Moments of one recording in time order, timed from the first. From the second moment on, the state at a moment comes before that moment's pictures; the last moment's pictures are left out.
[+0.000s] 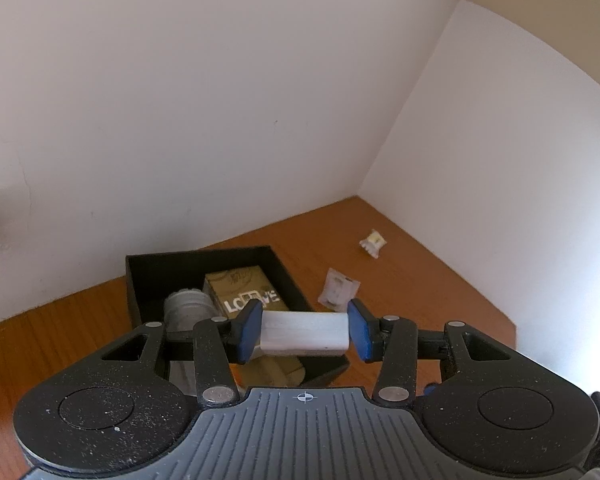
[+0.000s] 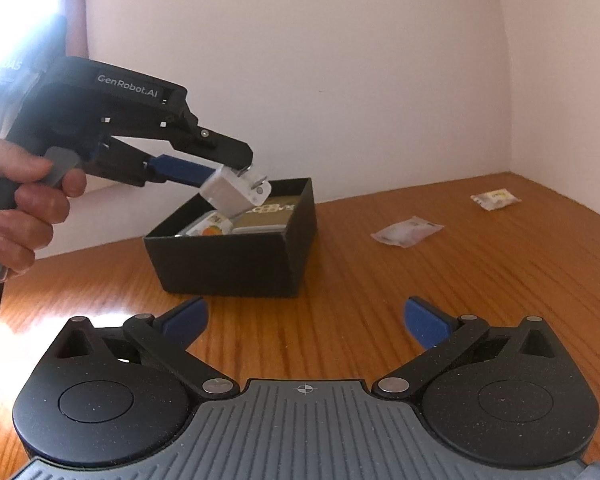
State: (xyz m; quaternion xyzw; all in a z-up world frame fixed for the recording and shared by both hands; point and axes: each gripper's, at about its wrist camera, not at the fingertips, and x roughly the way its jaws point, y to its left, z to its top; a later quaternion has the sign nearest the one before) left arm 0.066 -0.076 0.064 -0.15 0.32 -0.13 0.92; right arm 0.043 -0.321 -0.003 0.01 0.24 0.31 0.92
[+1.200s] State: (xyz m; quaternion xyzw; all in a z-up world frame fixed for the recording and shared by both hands) left arm 0.020 -0.021 0.044 -0.05 0.25 -0.05 0.96; right arm 0.044 -0.318 -0.003 -0.01 0.23 0.29 0.93
